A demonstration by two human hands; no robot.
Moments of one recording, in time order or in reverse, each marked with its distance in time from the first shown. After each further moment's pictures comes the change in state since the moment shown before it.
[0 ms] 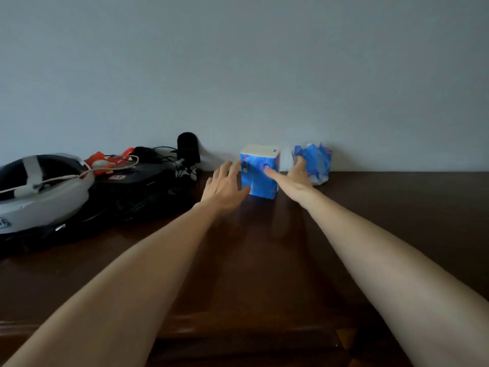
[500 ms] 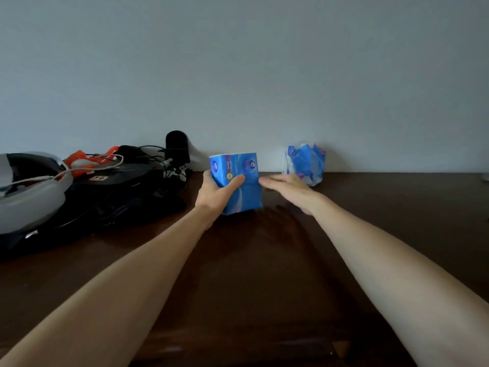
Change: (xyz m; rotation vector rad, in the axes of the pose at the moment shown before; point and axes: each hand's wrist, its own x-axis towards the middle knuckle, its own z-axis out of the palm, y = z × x) left_hand -0.001 -0.002 0.017 -0.937 0.124 -0.354; right_hand 0.003 0.017 -0.013 0.192 -0.413 -0.089
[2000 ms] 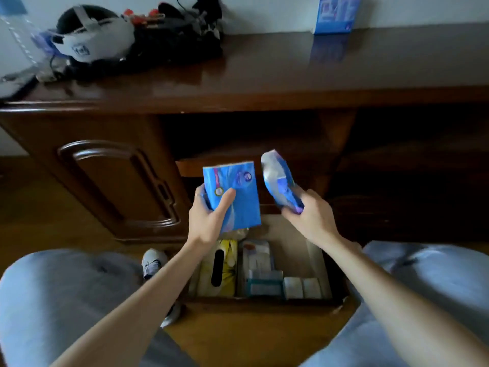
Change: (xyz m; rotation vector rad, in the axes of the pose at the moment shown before) left_hand -0.458 -0.137 -0.115 0.045 0.146 -0.196; right_hand -0.428 0.170 0.185 -0.470 0.241 -0.144
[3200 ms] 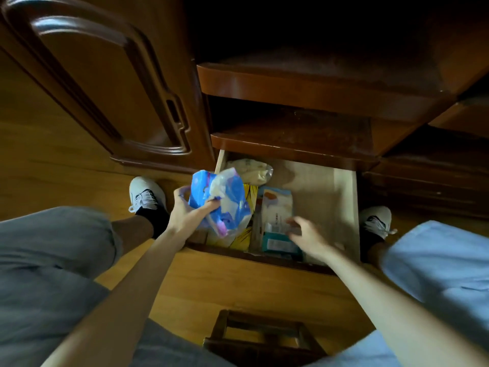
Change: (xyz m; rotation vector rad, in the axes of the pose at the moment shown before) left_hand 0.008 -0.212 -0.098 -0.013 0.006 -0.560; right_hand -0.095 0.073 0.176 0.146 -0.833 0.455
